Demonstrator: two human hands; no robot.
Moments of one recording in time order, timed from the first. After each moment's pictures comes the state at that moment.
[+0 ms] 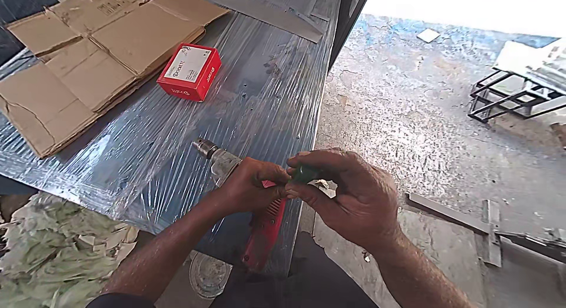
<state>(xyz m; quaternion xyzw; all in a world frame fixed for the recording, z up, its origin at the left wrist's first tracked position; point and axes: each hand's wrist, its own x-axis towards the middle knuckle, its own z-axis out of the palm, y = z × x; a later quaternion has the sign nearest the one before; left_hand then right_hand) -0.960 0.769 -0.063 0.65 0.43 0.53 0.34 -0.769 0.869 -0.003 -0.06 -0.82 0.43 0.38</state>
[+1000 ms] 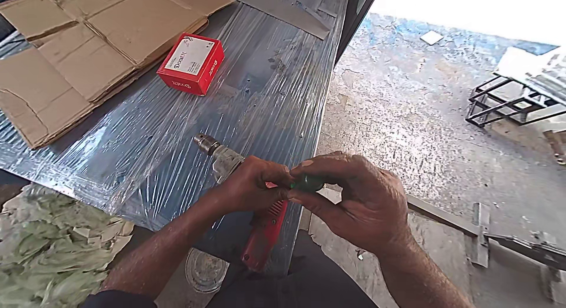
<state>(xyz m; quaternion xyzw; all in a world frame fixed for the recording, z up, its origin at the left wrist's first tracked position) -0.964 0.768 -0.063 0.66 0.43 0.51 0.36 -0.770 0.870 0.001 -0.05 -0.83 0.43 0.35</state>
